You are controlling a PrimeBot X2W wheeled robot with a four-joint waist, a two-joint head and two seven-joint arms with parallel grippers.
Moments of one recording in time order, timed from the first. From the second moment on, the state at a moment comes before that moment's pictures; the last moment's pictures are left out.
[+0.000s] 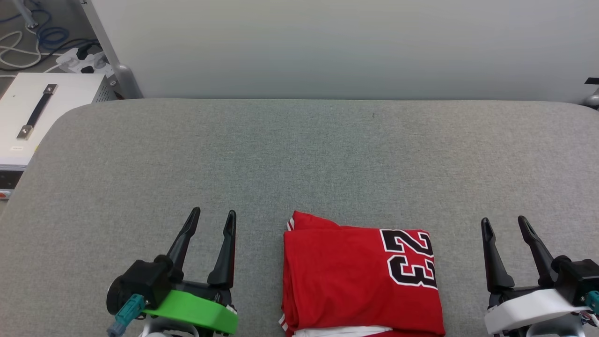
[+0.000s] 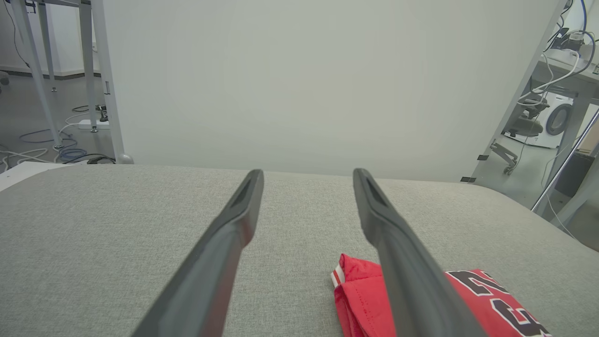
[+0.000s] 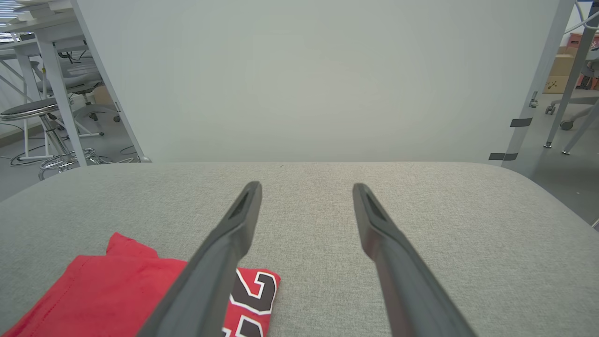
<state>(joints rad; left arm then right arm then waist) 0.03 0.11 -0.16 0.00 -0.29 -0.13 -0.26 0.08 -0.13 -0.02 -0.03 0.20 0.13 -0.19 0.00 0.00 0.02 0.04</state>
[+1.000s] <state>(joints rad) -0.02 0.12 -0.20 -0.01 -0.29 -0.13 -0.26 -0.11 -0.14 0.02 -0.12 0.31 0.13 1.04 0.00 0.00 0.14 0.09</state>
